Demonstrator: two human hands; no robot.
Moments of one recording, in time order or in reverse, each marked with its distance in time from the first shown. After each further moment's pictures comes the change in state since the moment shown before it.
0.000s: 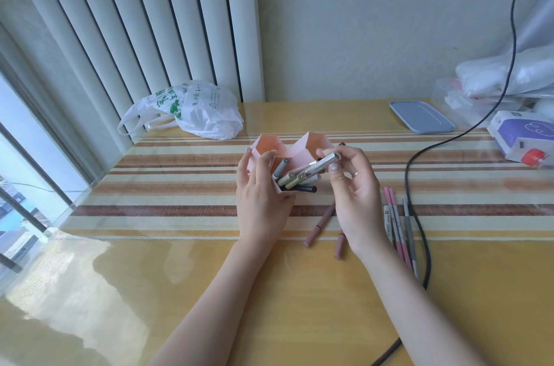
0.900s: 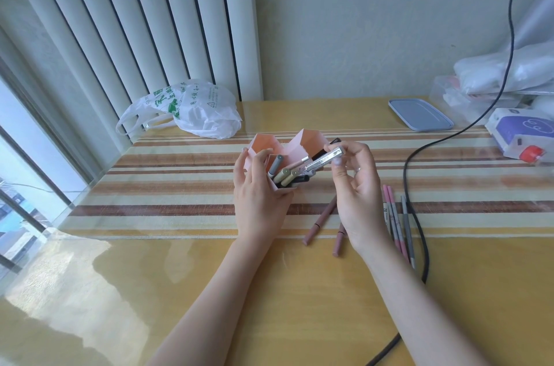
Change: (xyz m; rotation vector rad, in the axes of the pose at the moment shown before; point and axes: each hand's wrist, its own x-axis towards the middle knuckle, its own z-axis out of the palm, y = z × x) left_hand 0.001 0.002 -0.001 0.002 0.020 -0.022; right_hand 0.003 0.002 -0.001 -0.027 0.048 -0.022
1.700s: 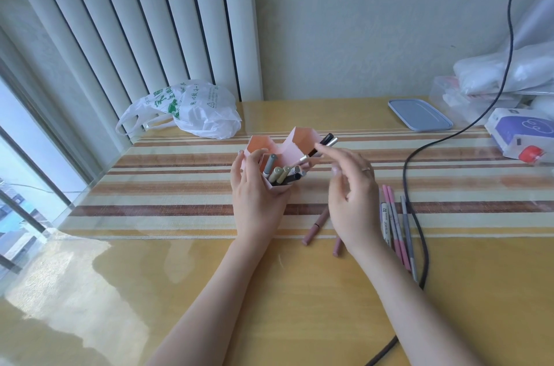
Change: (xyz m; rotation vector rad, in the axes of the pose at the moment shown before) left_hand 0.002 -0.001 -0.001 -0.085 0.026 -0.021; right_hand -0.002 0.004 -0.001 -0.513 0.052 -0.314
